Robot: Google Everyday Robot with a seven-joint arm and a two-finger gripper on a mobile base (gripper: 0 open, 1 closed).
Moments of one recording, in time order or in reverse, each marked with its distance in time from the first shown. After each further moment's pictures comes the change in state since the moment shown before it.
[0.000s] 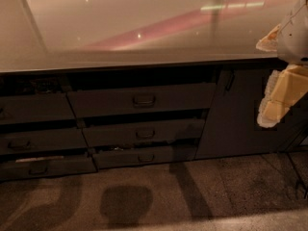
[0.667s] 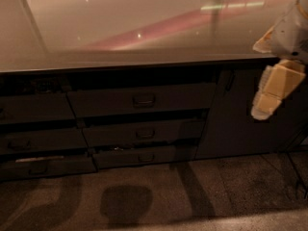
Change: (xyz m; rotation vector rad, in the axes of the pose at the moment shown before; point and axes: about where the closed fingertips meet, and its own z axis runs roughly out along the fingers) arm 0.002 -0.017 0.015 -0.040 -0.010 0.042
